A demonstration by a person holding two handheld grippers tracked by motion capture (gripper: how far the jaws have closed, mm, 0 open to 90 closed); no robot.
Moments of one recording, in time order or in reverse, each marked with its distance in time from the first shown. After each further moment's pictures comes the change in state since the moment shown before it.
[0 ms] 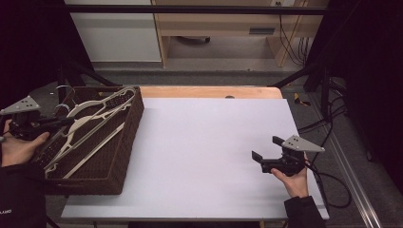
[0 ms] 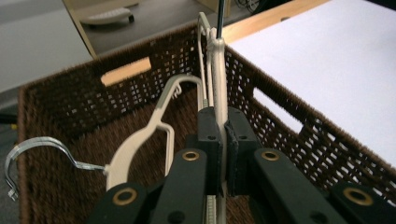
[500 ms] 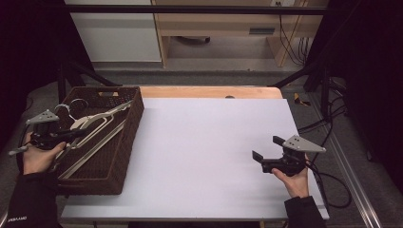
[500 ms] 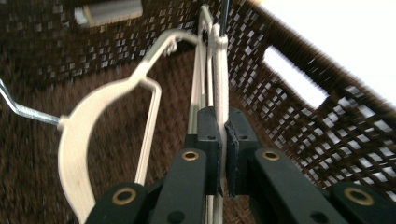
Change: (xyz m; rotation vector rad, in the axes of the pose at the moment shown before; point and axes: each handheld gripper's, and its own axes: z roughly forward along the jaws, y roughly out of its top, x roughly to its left) left arm -0.007 -0.036 0.040 0.089 0.015 -0.135; right arm -0.001 0.001 -0.002 -0.004 0.001 0.000
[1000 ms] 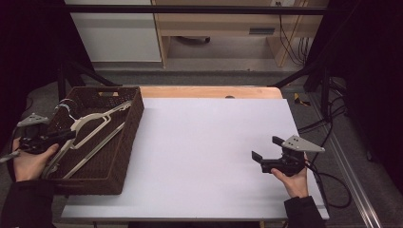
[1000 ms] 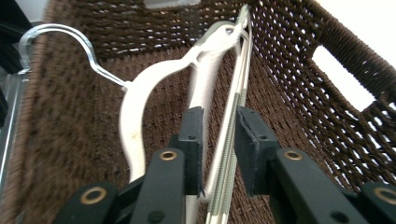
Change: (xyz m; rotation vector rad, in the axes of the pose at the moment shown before) left arm 0.000 -0.008 -0.030 -0.041 0.184 -0.092; right arm 0.001 -0.001 0.002 0.004 0.001 0.001
